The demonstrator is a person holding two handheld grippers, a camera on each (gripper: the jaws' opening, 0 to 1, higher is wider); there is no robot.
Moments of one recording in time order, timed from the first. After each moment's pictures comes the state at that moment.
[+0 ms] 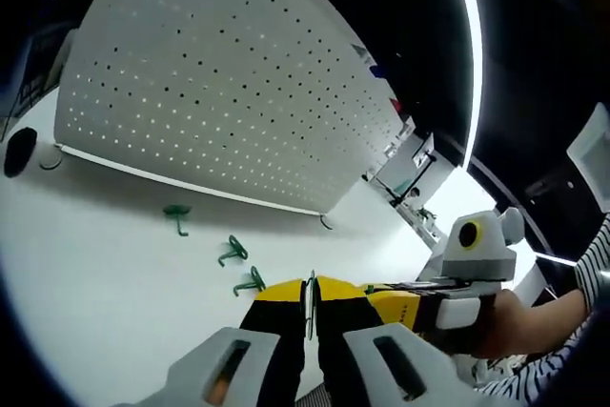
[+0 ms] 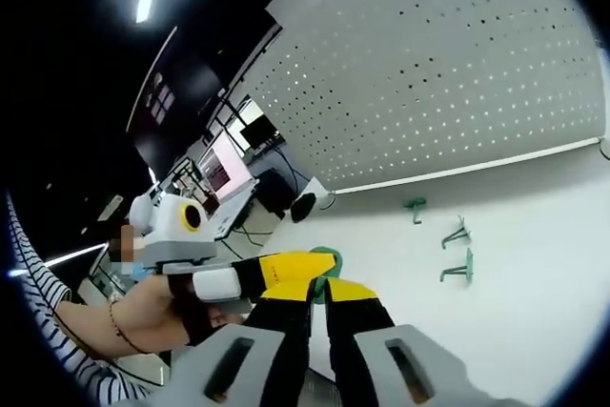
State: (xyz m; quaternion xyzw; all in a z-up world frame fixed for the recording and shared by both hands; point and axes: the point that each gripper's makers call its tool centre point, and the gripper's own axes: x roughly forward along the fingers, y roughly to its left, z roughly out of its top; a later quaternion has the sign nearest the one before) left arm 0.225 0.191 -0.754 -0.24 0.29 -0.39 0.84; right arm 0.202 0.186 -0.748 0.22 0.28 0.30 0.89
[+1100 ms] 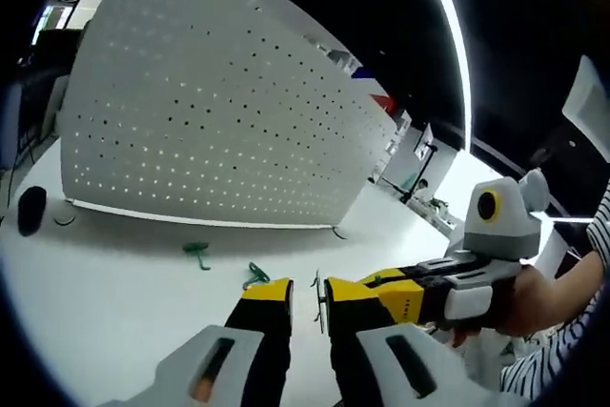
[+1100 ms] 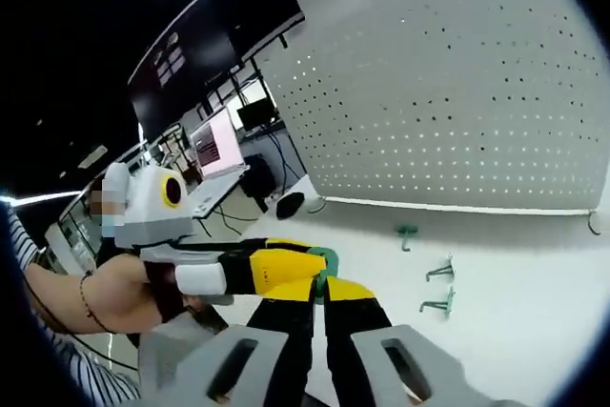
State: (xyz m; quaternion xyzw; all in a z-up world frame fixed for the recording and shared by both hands) left arm 0.237 0.214 -0.737 -0.17 0.24 -0.39 0.88; right arm 0.216 0.196 -0.736 0.10 0.26 0.29 0.92
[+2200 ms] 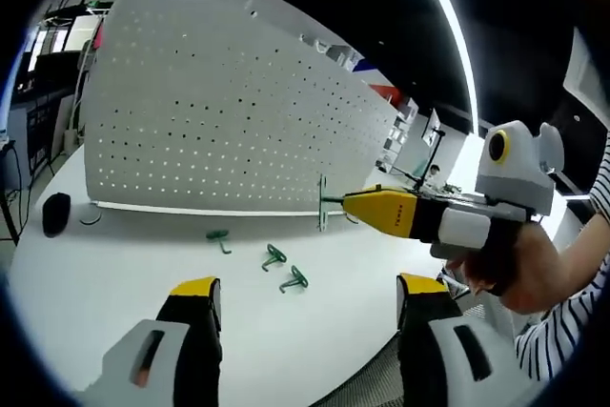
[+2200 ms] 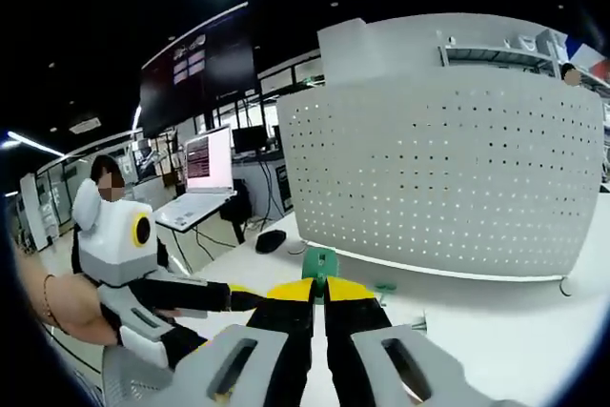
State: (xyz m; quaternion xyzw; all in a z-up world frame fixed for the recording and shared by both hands) left arm 0.204 0.238 -0.752 -0.12 0.23 -0.37 0.89; right arm 0.231 0.202 -0.693 0.03 0.13 0.25 0.96
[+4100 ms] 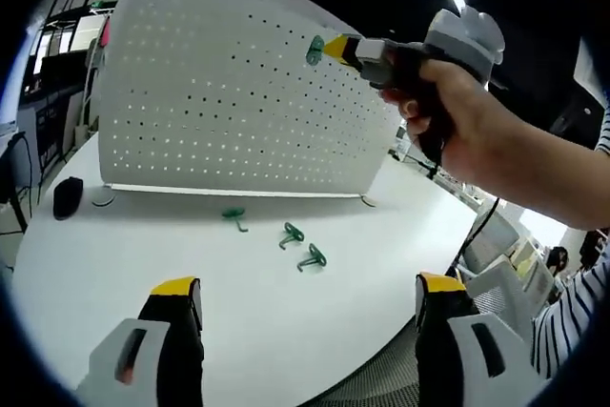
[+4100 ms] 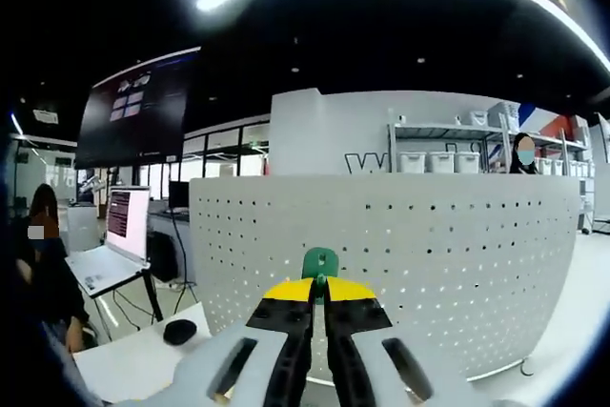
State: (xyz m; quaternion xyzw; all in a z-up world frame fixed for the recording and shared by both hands) left arm 0.202 0.250 -0.782 -0.11 0.26 -0.34 0.90; right arm 0.367 0.158 -0.603 0.00 -0.03 0.09 1.00
